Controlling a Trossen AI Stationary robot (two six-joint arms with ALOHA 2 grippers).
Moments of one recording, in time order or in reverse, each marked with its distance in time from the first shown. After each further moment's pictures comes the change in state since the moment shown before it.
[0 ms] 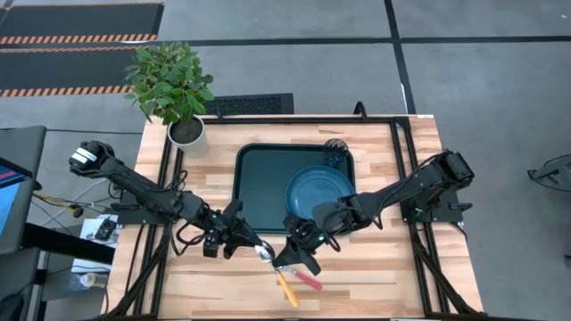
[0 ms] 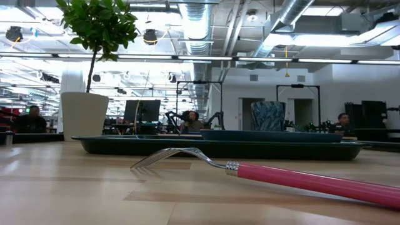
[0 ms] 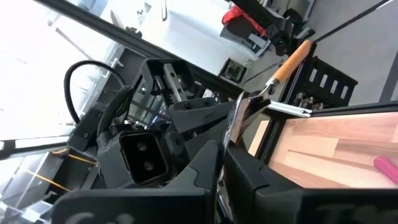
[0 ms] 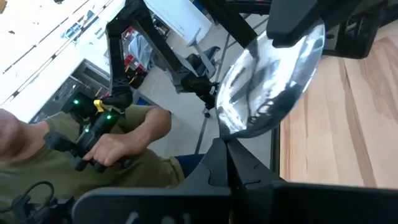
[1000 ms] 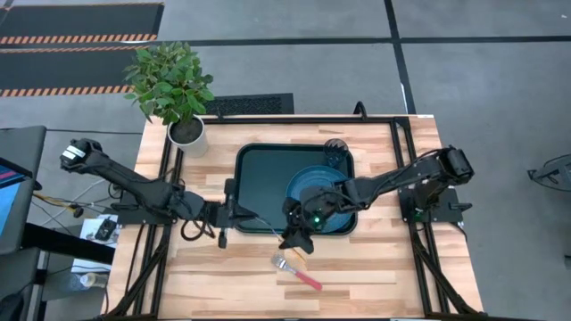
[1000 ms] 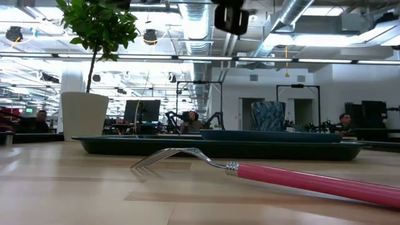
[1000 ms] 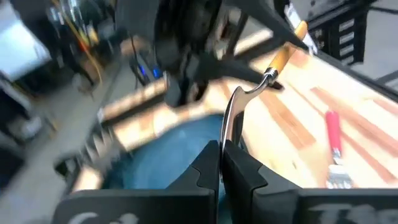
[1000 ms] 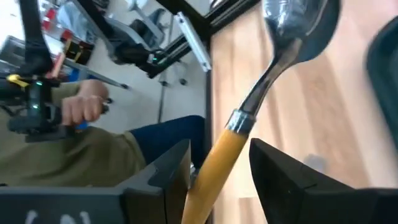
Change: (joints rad) left arm 0.028 -0.194 -0.001 -0.560 -0.375 -0.786; right arm -0.125 -0.019 0.001 -0.323 -0.091 -0.061
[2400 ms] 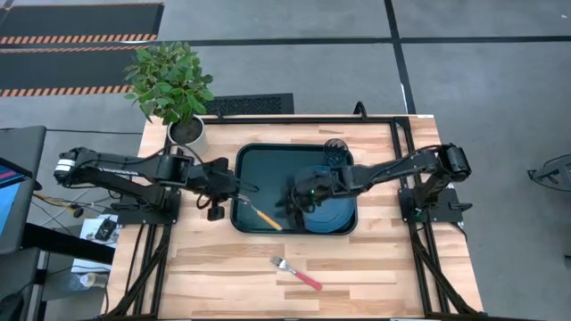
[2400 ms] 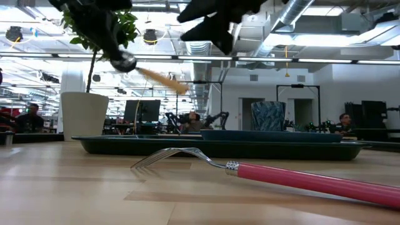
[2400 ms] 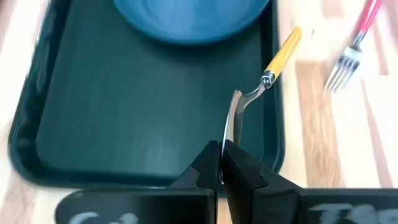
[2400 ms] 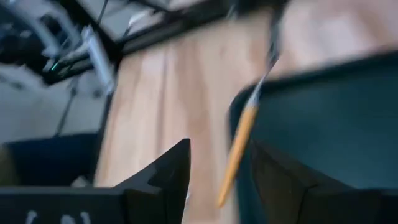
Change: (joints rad) left arm 0.364 0.026 0.281 -0.914 0.309 -0.360; right arm -0.123 0.003 0.000 -0.060 0.239 -0.360
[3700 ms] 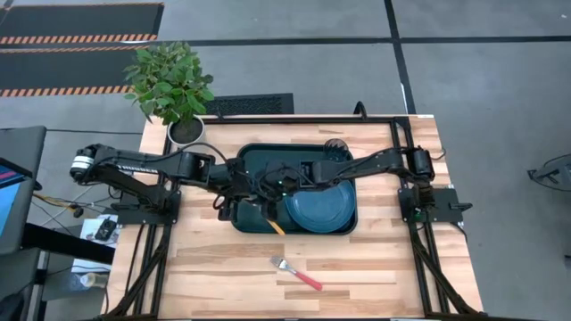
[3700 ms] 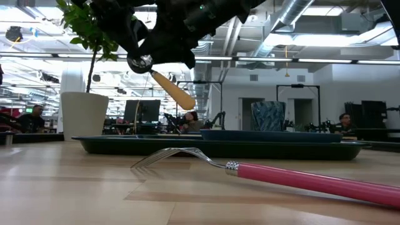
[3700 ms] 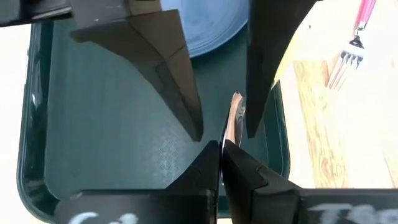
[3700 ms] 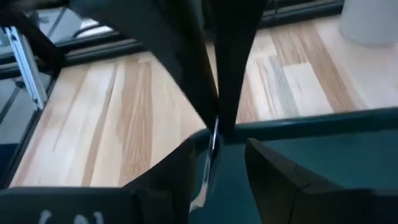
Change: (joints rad) left arm -0.001 0.213 0.190 -0.059 0.015 0.120; right arm -0.076 0.292 0.283 -0.021 0.026 -0.174
